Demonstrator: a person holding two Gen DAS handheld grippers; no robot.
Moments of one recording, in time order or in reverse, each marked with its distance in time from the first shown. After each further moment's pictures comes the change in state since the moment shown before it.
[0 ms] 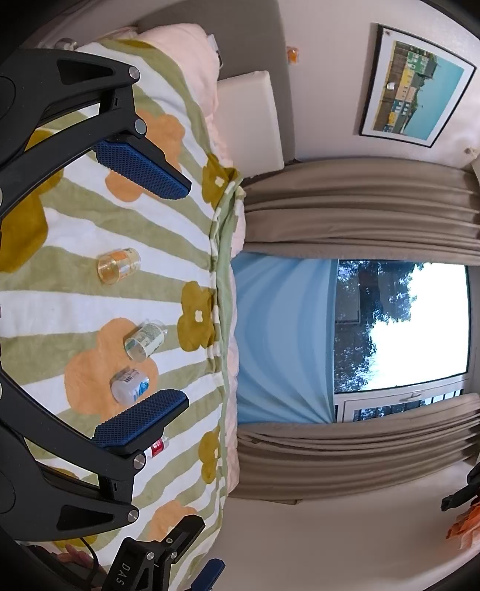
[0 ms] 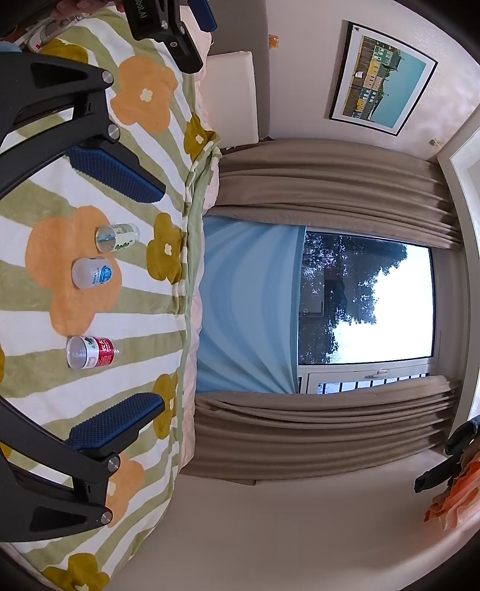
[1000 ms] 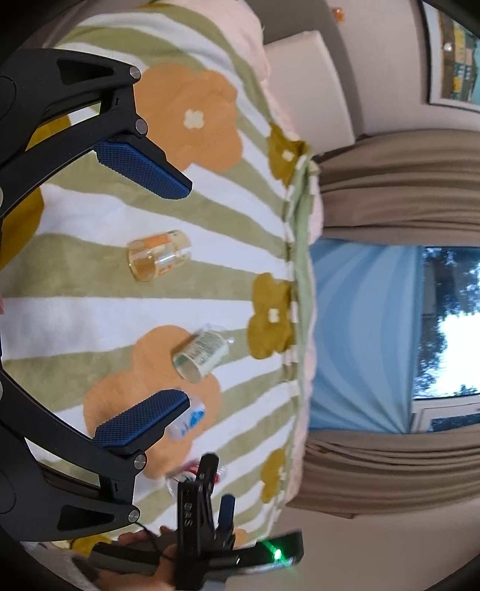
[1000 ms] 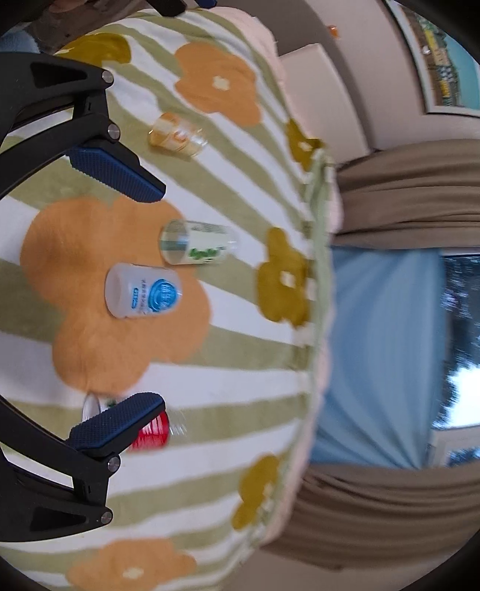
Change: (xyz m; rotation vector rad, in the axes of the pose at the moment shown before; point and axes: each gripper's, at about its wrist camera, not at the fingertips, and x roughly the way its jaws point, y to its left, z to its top) left arm 0.152 0.008 -0.051 0.014 0.337 -0.045; right arm 0.241 -0.005 -0.071 -0.010 0.578 0.249
